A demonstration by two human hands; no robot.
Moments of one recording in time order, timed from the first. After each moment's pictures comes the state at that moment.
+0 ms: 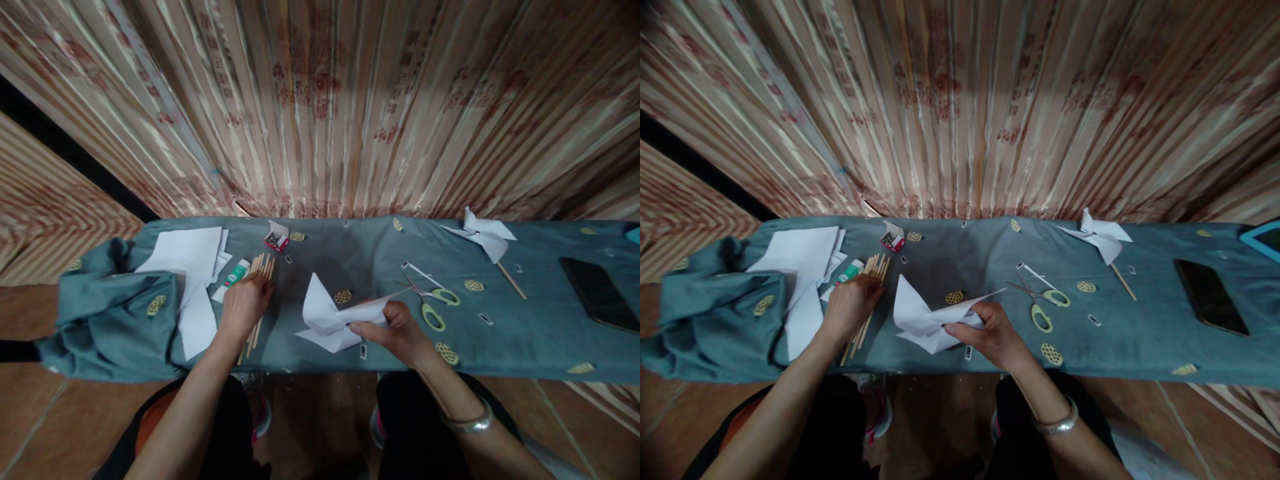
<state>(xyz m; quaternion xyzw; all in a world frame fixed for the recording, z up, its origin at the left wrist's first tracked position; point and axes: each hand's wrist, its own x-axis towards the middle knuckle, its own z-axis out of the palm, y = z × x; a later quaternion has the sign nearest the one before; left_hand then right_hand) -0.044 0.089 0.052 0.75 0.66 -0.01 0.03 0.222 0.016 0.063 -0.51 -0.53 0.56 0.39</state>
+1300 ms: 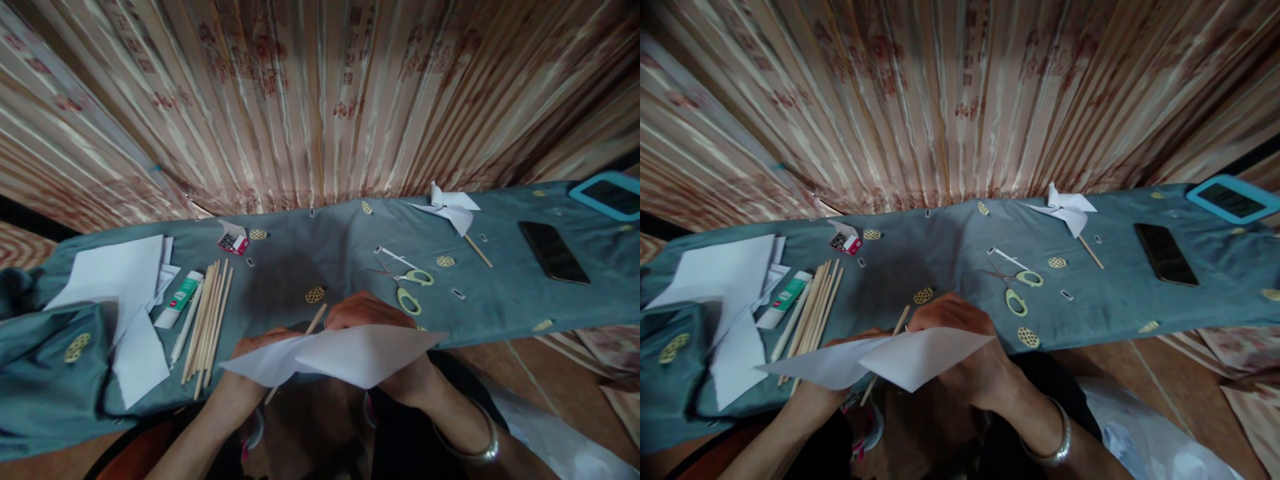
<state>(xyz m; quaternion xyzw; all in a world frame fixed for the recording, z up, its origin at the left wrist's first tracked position) 0.020 0.033 0.081 0.59 0.47 0.24 0.61 0.229 0.000 0.083 -0.42 -0.75 0.20 0.47</state>
